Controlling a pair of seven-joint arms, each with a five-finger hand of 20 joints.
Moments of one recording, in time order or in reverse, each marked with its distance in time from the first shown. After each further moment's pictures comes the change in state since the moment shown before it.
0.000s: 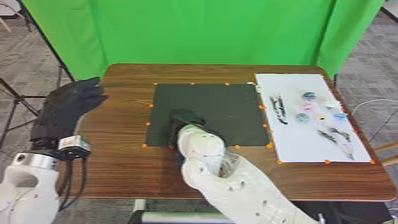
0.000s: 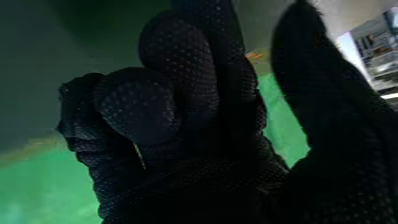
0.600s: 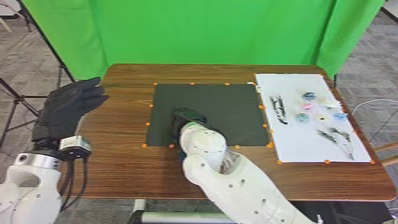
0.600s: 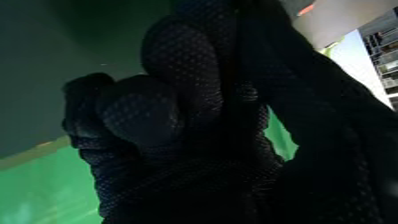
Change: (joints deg) left arm -1.6 0.5 2.2 0.6 -0.6 0.2 0.8; right arm -1.8 -2.3 4.4 1.4 1.0 -1.4 -0.2
